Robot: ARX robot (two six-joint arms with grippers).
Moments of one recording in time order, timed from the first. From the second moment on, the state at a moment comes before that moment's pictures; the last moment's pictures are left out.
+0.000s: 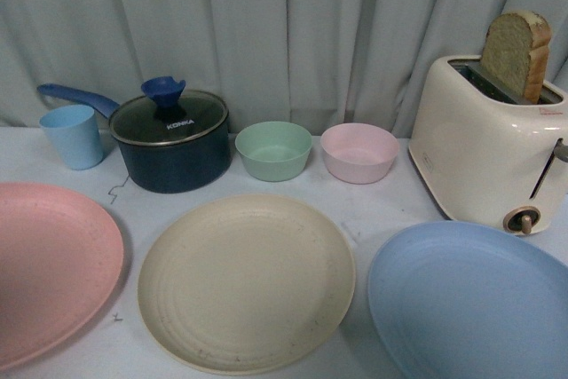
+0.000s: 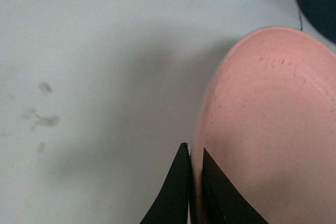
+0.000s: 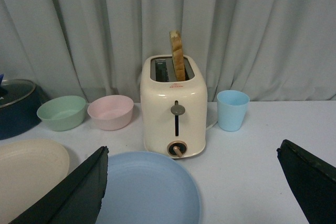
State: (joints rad) left arm 0.56 1.85 0.65 0.52 0.38 0.14; right arm 0.00 0.00 0.01 0.00 0.00 0.00
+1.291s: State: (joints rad) left arm -0.07 1.91 0.75 0.58 0.20 -0.17; right arm 0.00 0.00 0.01 0.00 0.00 0.00
